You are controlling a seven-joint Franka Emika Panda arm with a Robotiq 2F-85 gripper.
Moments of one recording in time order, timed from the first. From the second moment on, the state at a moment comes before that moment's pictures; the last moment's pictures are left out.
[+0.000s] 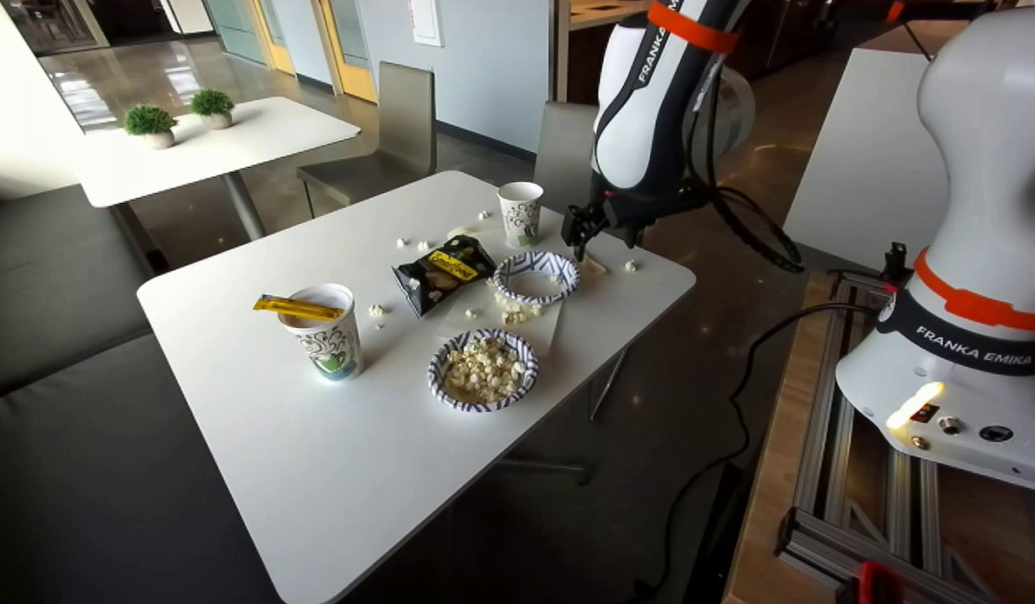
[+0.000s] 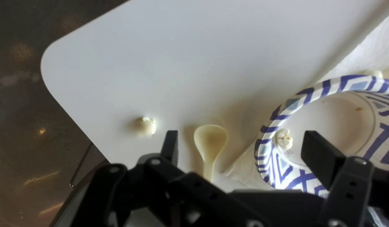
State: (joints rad) arm 1.15 0.25 -1.06 -2.76 0.41 3.01 0.32
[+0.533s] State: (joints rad) arm 1.62 0.22 -1.56 -2.75 0.16 2.70 0.12
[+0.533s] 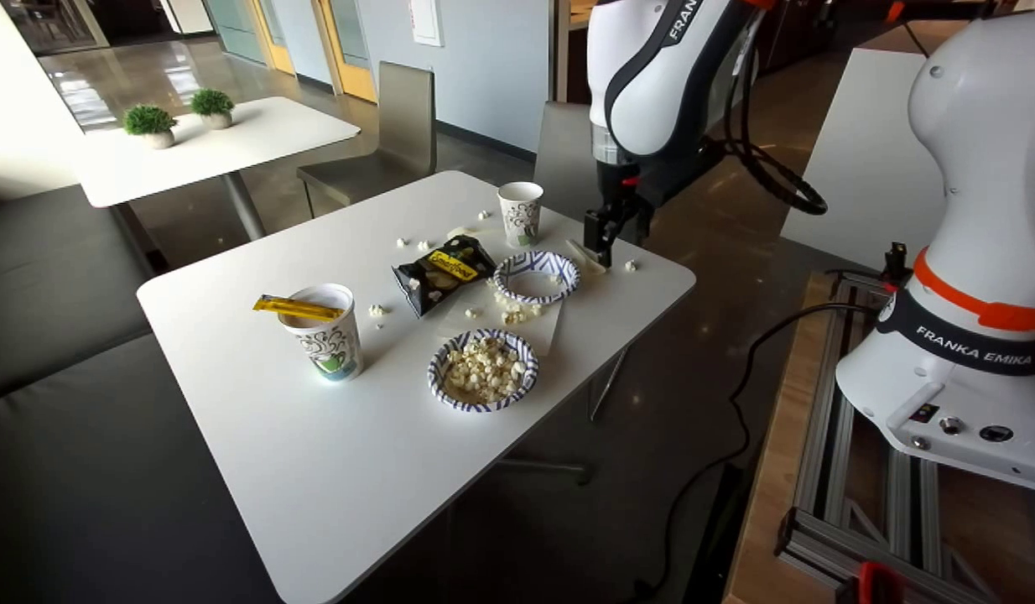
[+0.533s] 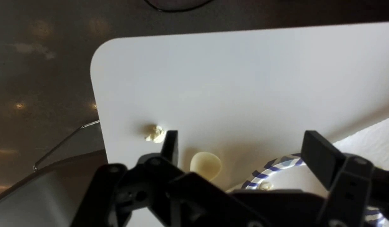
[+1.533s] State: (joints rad) arm 2.24 0.35 -2.08 -2.73 0.52 2.54 -0.40
